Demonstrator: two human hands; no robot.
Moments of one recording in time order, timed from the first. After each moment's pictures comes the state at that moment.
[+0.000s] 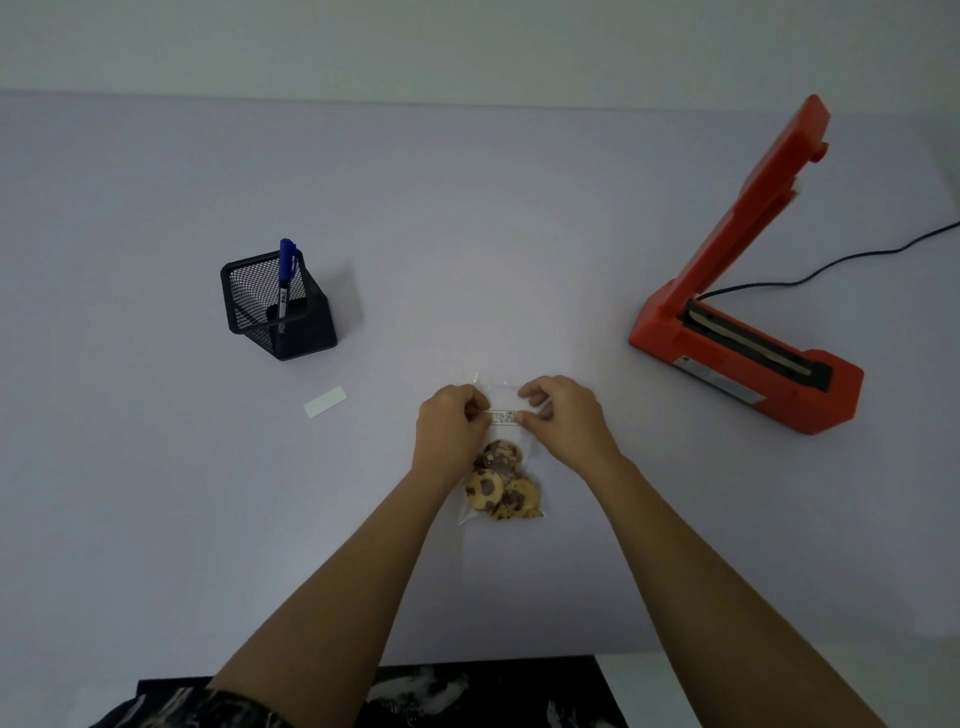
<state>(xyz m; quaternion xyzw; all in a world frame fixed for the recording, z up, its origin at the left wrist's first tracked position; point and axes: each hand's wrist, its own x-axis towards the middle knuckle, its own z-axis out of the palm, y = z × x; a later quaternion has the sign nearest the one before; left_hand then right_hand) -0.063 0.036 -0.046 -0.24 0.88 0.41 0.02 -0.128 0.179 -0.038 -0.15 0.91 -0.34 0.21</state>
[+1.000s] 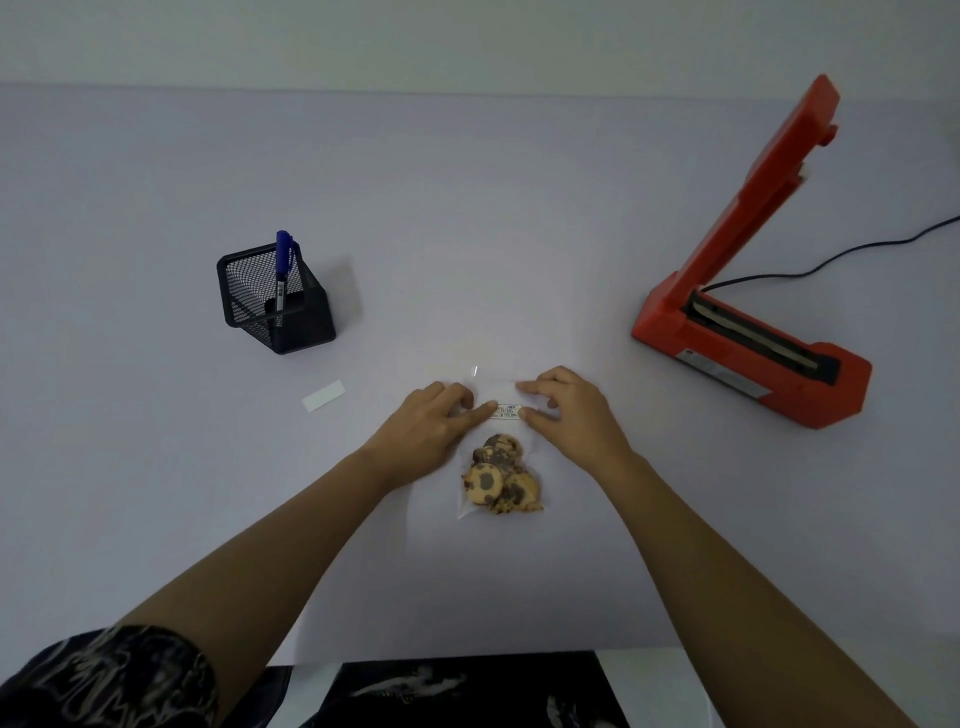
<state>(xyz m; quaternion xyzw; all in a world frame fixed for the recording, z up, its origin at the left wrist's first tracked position) -0.047 -0.018 -0.074 0.20 0.97 0.13 0.00 -0.129 0.191 -0.044 -0.22 0.89 -0.33 0.22</state>
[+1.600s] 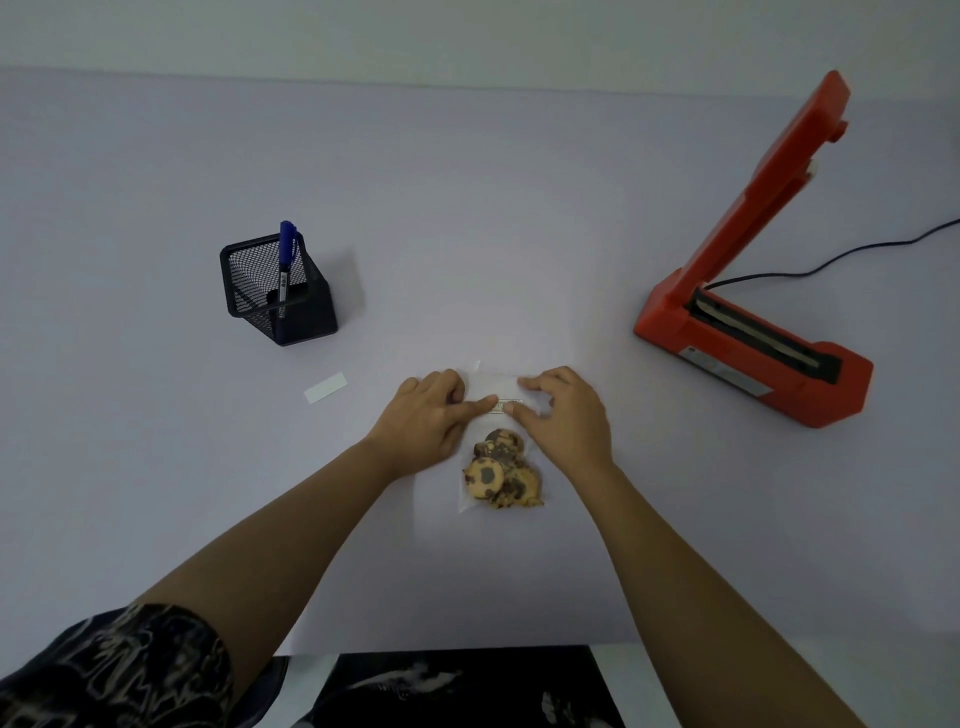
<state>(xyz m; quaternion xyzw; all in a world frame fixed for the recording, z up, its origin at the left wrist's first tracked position) -0.045 -0.016 -0.067 0.13 0.98 0.18 0.01 -0.112 0.176 -0.053 -0.12 0.92 -0.34 0.15</state>
